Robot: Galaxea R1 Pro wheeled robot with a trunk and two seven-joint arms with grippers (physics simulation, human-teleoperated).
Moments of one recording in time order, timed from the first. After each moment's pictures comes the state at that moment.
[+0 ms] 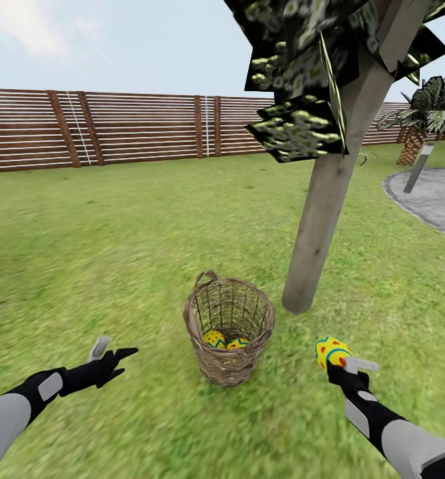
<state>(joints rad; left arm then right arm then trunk) -0.87 0.34 0.45 -0.02 0.12 0.52 -0.86 -0.73 -0.19 0.38 -0.14 -0.57 -0.29 -0.12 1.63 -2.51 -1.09</state>
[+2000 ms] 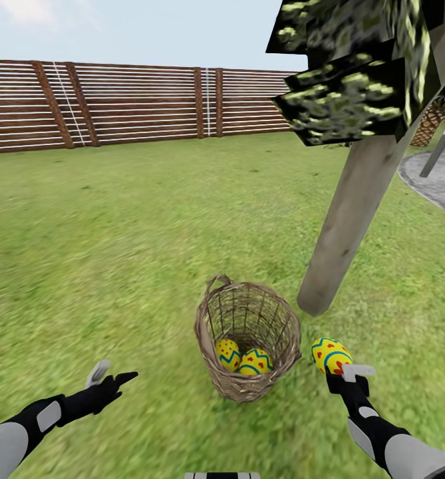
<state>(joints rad) -0.75 0.31 0.45 -0.02 0.12 0.40 -0.84 -0.69 -0.19 0.39 -0.10 -0.39 -0.44 -0.13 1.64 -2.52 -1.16</state>
